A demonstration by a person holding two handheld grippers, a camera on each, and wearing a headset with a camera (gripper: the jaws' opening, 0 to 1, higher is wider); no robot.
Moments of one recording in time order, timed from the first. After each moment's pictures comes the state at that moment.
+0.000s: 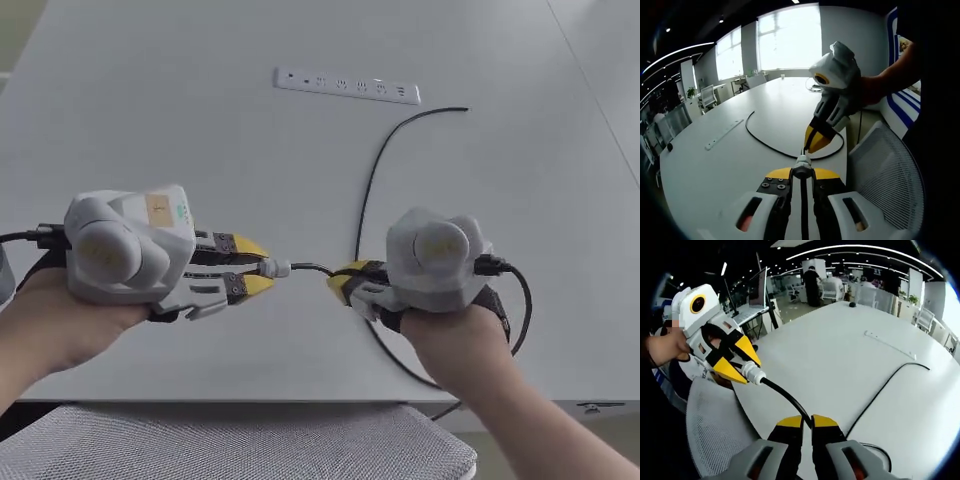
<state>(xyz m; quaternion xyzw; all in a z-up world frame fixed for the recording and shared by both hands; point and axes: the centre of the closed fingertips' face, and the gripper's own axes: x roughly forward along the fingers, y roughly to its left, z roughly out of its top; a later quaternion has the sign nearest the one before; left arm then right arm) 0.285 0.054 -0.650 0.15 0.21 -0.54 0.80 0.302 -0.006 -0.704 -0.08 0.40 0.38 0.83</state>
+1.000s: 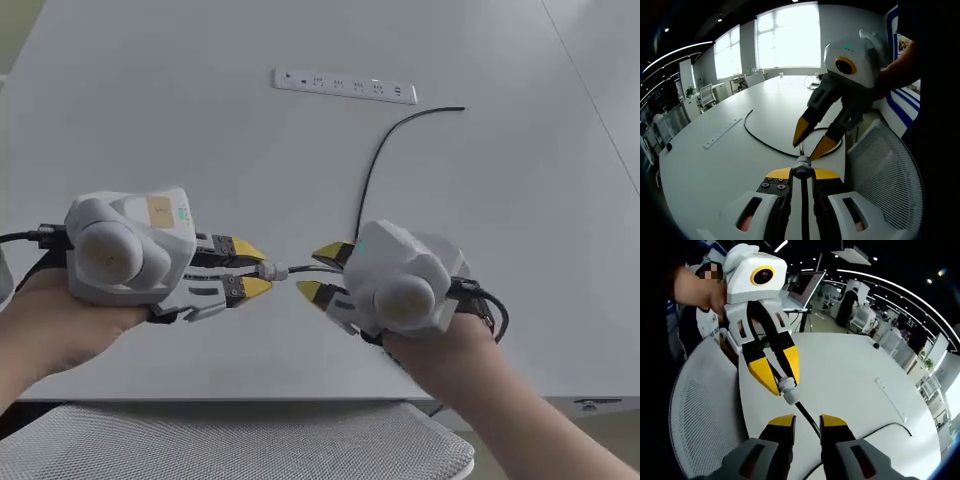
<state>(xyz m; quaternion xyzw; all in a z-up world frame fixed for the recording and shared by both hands) 0.281 0.053 -0.653 0.16 0.22 -0.54 0.80 0.289 0.037 -0.670 -0.30 0.24 0.48 0.79</state>
